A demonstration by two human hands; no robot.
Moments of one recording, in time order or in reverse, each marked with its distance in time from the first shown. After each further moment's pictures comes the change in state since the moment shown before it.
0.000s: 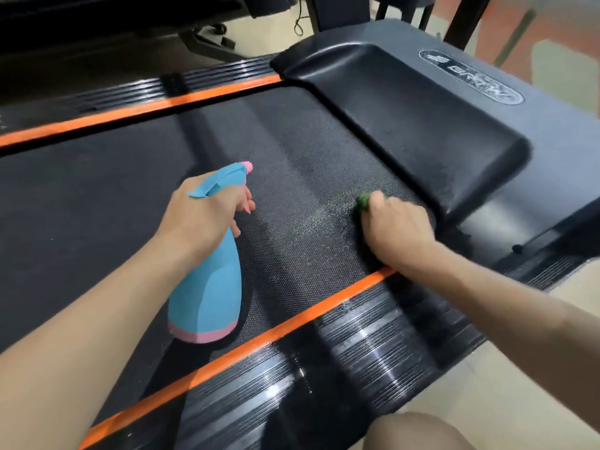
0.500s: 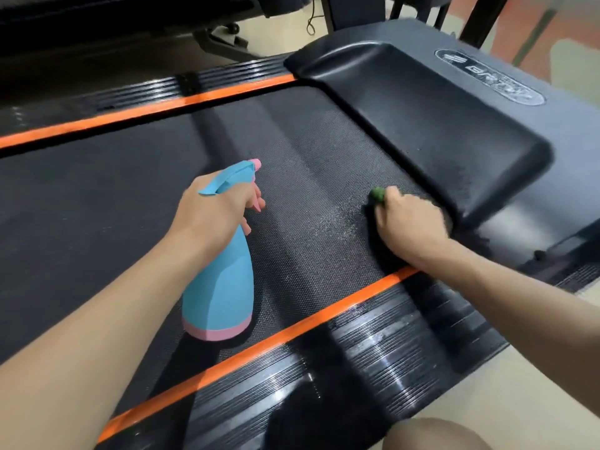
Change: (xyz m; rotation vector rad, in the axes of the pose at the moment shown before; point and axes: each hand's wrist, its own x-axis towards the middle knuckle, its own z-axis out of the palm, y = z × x) left_hand 0.000 -0.002 -0.003 -0.093 0.047 -0.001; right_hand 0.008 -0.005 -0.003 0.104 -0.030 0.072
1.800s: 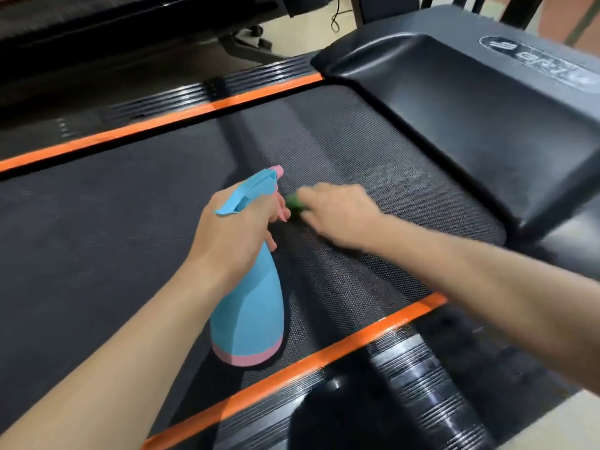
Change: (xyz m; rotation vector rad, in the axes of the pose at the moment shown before) left_hand 0.001 -0.008 -0.006 -0.069 0.027 0.023; right_hand 0.055 -0.115 0.024 0.024 -0.095 -0.585
